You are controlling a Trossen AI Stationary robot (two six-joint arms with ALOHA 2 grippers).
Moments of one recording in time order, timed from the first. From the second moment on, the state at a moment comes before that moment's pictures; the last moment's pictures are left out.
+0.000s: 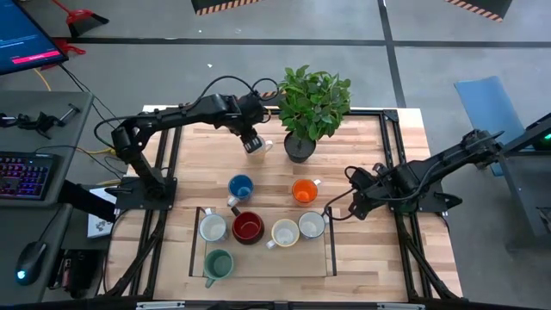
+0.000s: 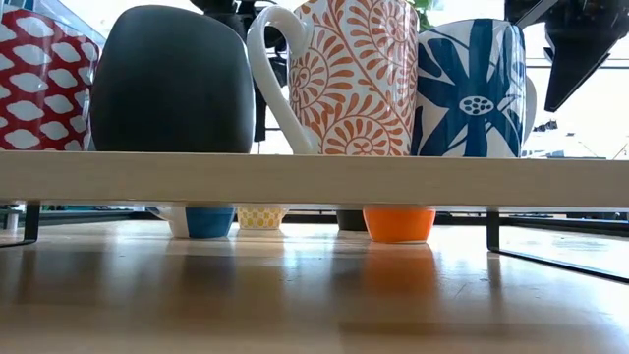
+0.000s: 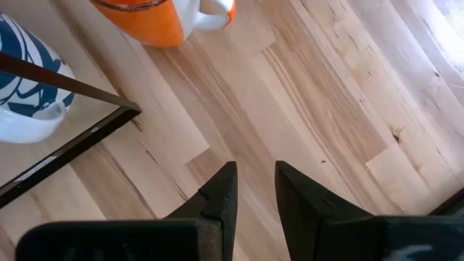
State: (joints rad) left arm 0.45 1.69 1.46 -0.95 -0.14 -0.04; right arm 0.42 1.14 0.98 -1.20 0.34 0.97
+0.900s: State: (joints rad) left arm 0.48 1.81 1.47 -0.97 -0.14 -0.08; right arm 0.42 1.14 0.98 -1.20 0.32 0.97
